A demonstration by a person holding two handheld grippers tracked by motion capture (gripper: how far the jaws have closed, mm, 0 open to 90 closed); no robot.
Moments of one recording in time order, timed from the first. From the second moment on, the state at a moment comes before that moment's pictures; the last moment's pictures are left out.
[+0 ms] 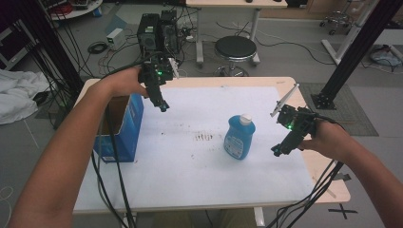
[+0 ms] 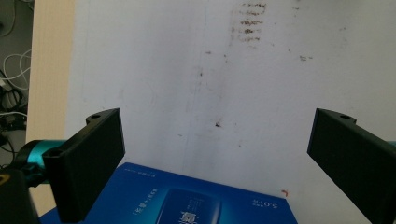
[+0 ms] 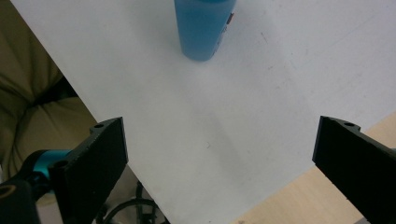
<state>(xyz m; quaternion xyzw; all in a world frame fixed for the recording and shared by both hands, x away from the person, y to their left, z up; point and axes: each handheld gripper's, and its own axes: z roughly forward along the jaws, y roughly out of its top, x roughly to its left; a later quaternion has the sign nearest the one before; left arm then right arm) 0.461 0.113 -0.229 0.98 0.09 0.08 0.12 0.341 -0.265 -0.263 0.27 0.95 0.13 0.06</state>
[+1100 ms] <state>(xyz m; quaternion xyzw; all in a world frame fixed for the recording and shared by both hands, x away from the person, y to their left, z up) 0.460 0.113 -0.235 0.98 0.09 0.08 0.12 0.331 -0.284 -0.309 0.35 0.90 0.26 0.07</state>
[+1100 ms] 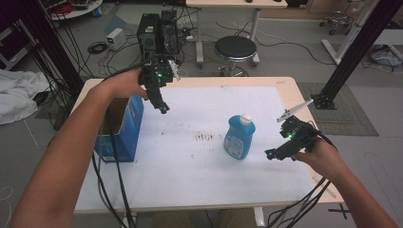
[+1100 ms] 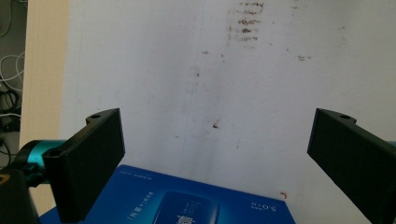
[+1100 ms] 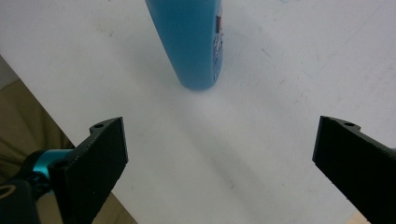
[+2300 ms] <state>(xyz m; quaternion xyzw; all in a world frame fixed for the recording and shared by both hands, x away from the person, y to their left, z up) 0.459 0.111 -0.235 0.98 0.09 0.08 0.13 0.327 -0.265 -0.344 0.35 0.84 0.39 0.12</state>
